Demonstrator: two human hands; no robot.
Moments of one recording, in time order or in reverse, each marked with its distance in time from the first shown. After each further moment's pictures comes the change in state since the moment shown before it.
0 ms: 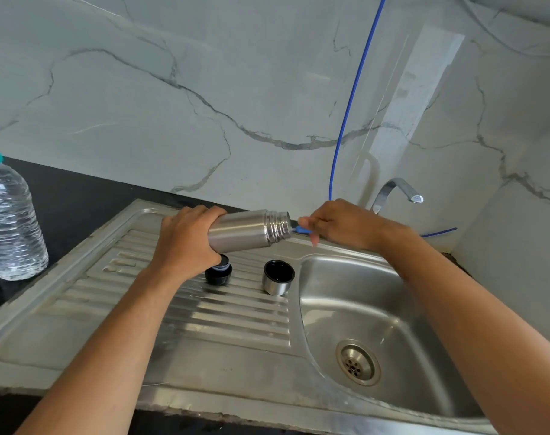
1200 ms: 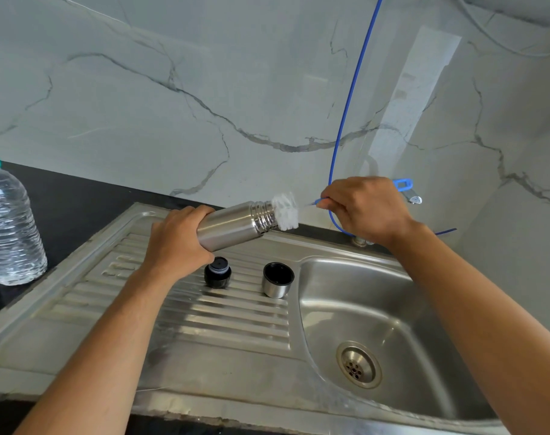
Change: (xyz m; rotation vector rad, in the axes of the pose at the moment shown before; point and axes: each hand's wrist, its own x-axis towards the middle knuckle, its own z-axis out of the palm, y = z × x) left_hand 0.001 -0.007 -0.005 -0.068 -0.027 -0.095; right_hand 0.000 0.034 -0.010 -0.575 0.646 -0.368
